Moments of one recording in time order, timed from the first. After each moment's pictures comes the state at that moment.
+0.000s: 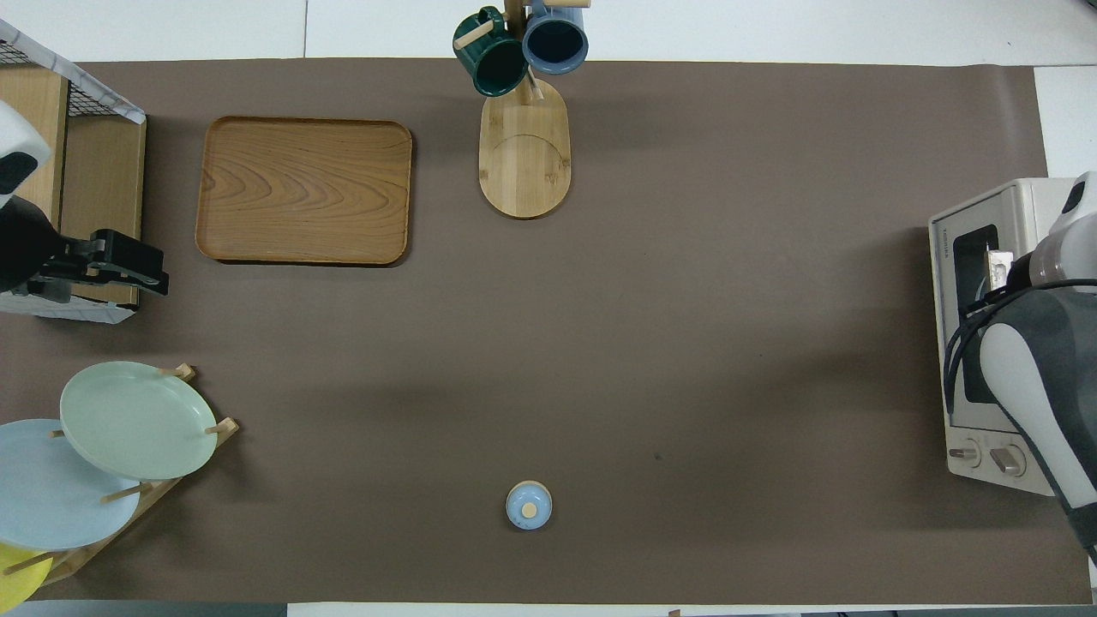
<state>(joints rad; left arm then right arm) 0.06 0.01 -0.17 -1.59 -0.02 1.49 -0.09 -0.05 -0.01 -0.08 -1.98 -0.22 1.87 -0.38</state>
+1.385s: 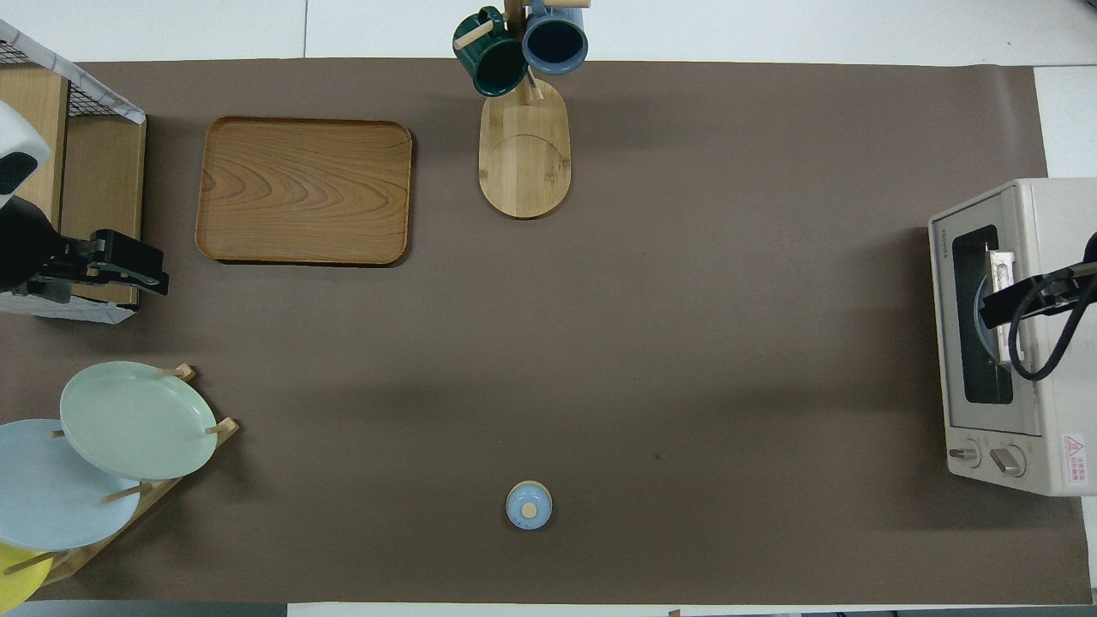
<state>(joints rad) 0.06 0.01 -0.17 -1.59 -0.02 1.49 -0.09 -0.01 -0.01 -0.05 -1.70 -0.08 1.53 -0.28</state>
